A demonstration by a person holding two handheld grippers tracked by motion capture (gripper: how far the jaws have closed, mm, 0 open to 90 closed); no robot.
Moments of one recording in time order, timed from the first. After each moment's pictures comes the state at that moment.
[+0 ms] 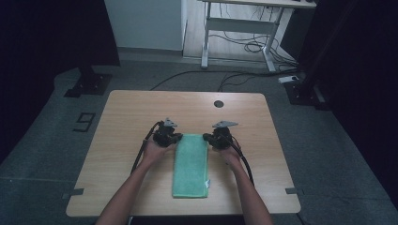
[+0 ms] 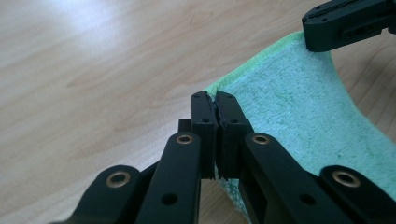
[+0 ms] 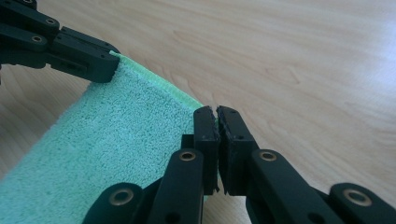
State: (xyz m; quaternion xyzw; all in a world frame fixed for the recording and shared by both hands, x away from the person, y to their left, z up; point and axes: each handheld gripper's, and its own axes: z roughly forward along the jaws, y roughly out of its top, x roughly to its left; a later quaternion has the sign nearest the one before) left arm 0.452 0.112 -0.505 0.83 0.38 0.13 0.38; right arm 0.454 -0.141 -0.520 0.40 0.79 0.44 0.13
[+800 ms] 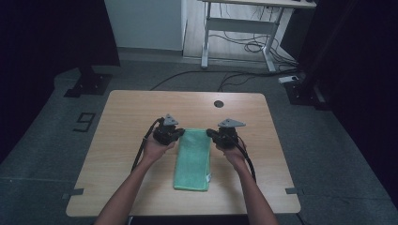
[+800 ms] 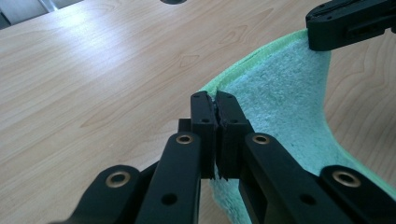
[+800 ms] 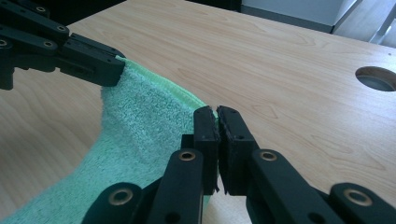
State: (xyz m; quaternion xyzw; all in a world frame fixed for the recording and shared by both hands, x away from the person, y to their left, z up) left arm 0.436 0.108 -0.478 0.83 0.36 0.16 0.40; right arm 0.433 -0.151 -0.488 0.38 0.77 0.48 0.18
